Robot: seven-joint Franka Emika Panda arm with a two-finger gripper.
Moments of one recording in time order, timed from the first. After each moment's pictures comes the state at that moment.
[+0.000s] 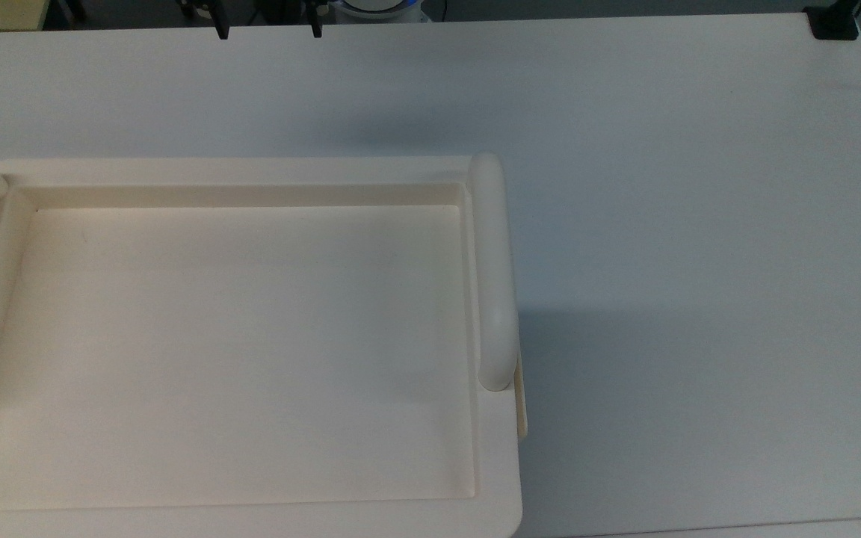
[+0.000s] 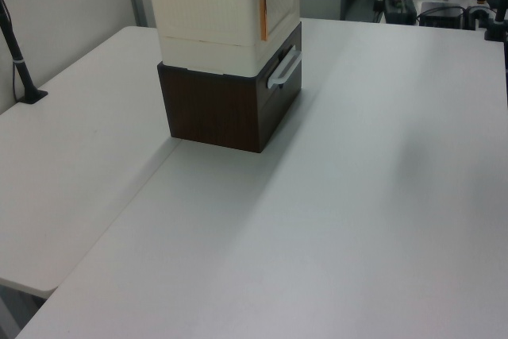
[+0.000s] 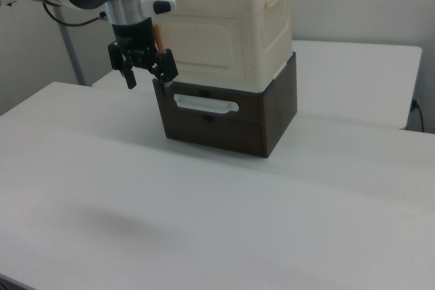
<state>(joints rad) -0.02 -0.01 -0.08 -1.62 0.04 1.66 -0.13</state>
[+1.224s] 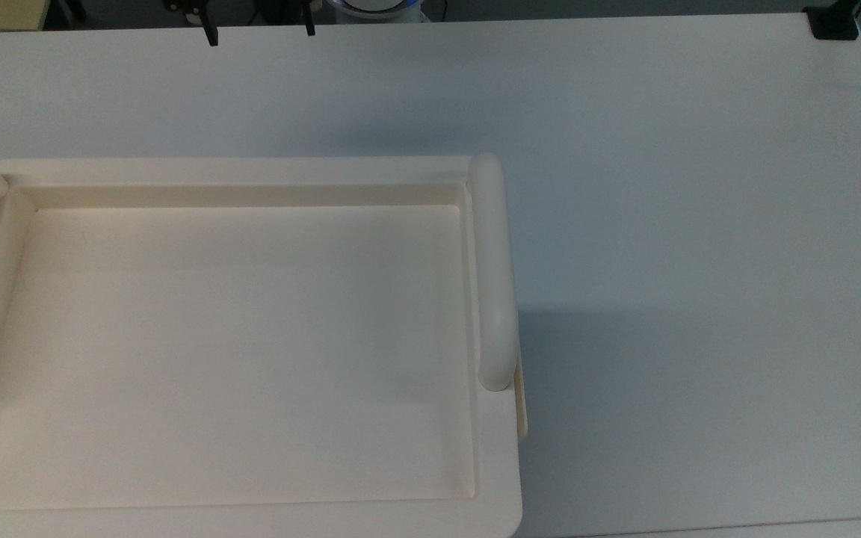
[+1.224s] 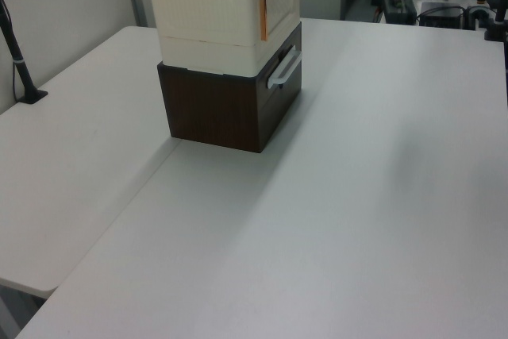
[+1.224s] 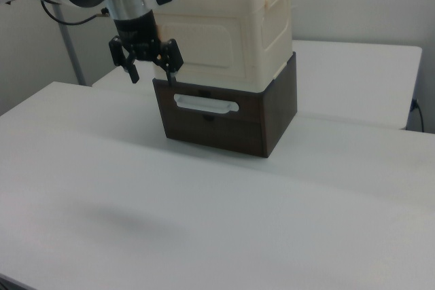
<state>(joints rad) -0.03 -0.02 -0.07 -1.61 0.04 1.74 -0.27</state>
